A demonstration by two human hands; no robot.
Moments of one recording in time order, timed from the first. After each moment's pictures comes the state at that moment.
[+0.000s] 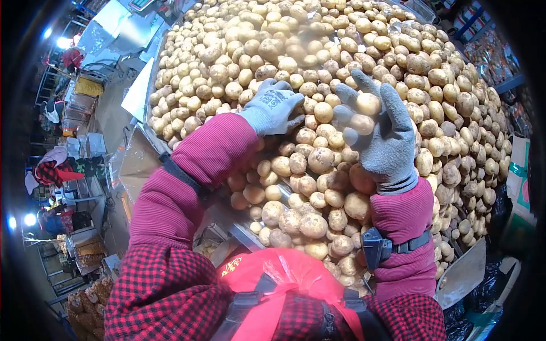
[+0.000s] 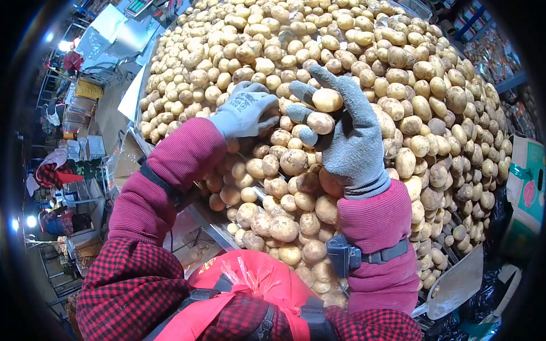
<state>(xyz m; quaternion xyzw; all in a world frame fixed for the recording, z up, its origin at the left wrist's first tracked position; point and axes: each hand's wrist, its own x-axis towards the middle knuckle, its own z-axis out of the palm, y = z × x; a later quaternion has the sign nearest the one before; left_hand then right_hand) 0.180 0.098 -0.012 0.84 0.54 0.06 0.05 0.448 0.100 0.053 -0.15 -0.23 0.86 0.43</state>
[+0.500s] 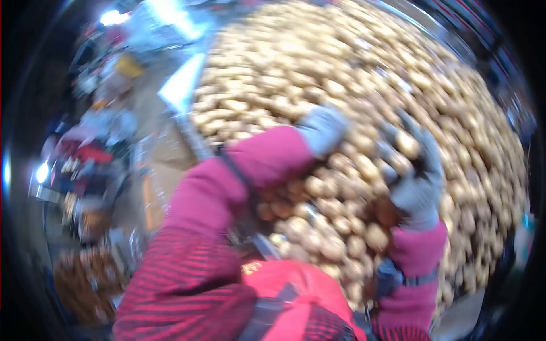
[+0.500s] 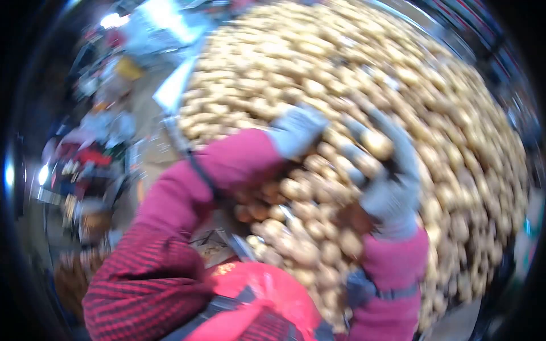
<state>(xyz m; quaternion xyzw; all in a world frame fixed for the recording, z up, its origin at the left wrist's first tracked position) 0.197 0.125 -0.050 0.81 0.59 0.02 0.02 0.431 0.078 0.072 -0.33 -0.48 0.65 0.49</state>
